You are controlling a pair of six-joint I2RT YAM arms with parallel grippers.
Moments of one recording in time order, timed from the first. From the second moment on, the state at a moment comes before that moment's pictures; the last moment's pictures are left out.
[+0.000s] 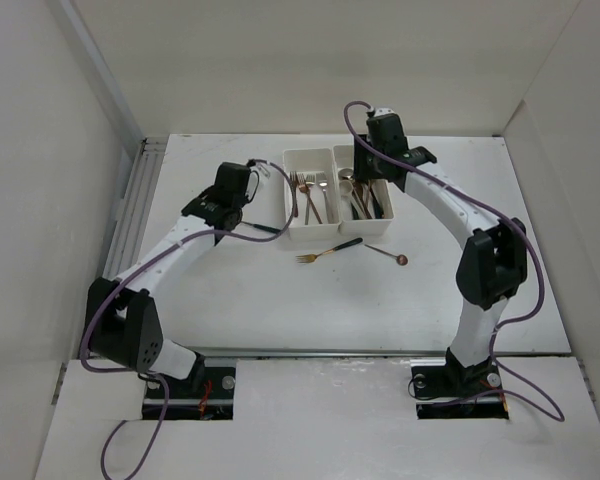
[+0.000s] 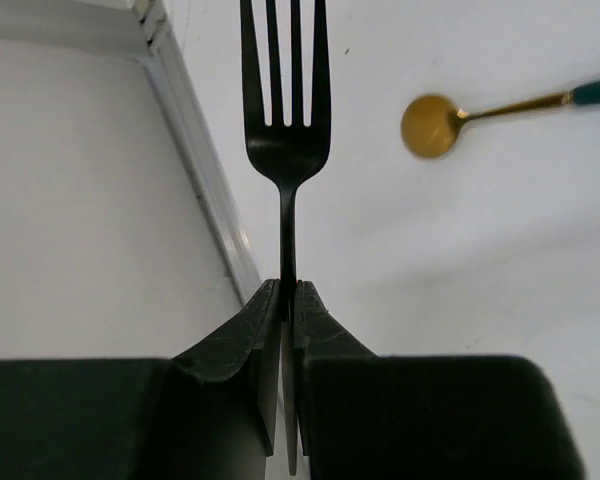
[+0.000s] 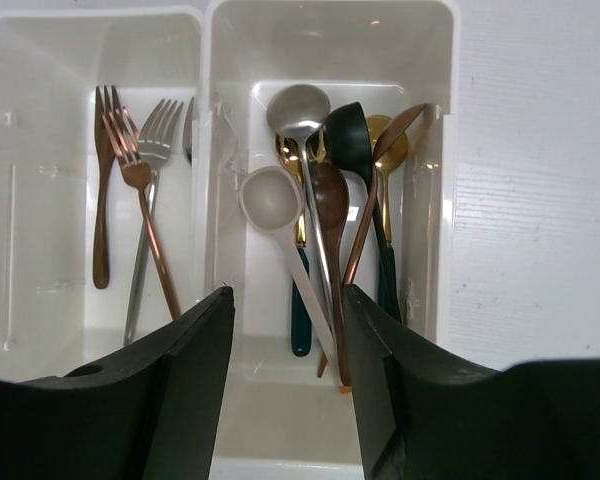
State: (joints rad) left arm -0.40 1.42 1.07 -0.40 -0.53 0.58; right arm 0.41 1.88 1.71 -0.50 0.20 0.27
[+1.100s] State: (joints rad) left arm -0.46 2.04 1.75 -0.40 0.20 -0.51; right arm 0.45 1.64 1.45 -0.63 0.09 0.15
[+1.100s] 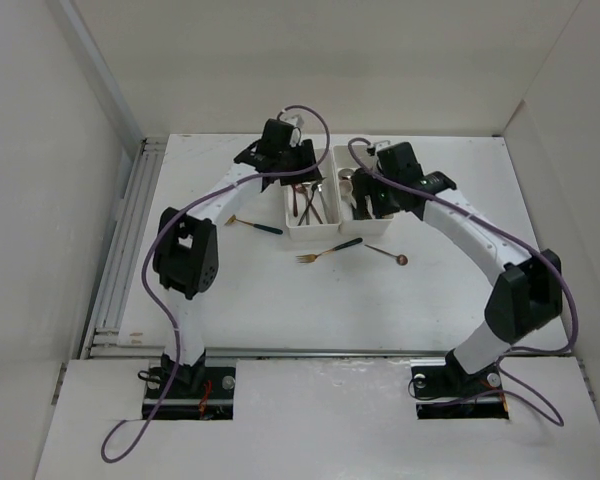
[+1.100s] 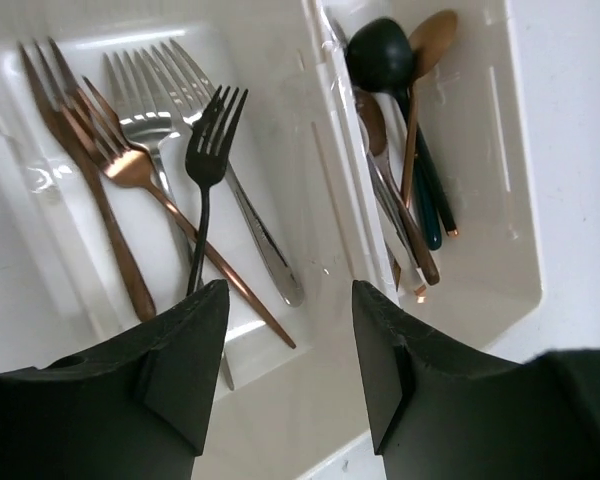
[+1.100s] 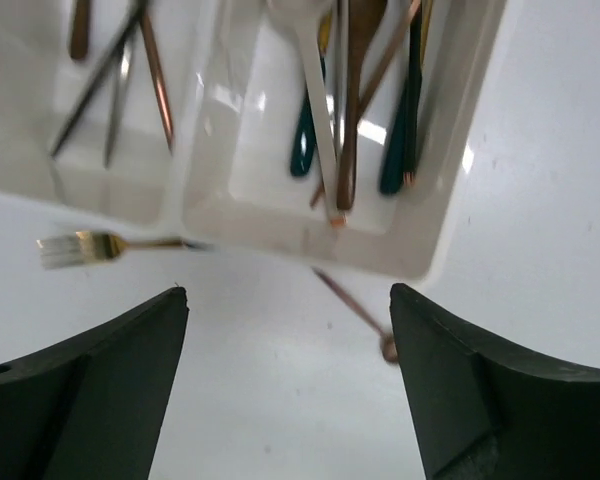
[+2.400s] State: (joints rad) left arm -0.24 1.61 1.52 -0.51 0.16 -0.38; right arm 0.21 1.67 0.99 -0.59 0.07 1.73
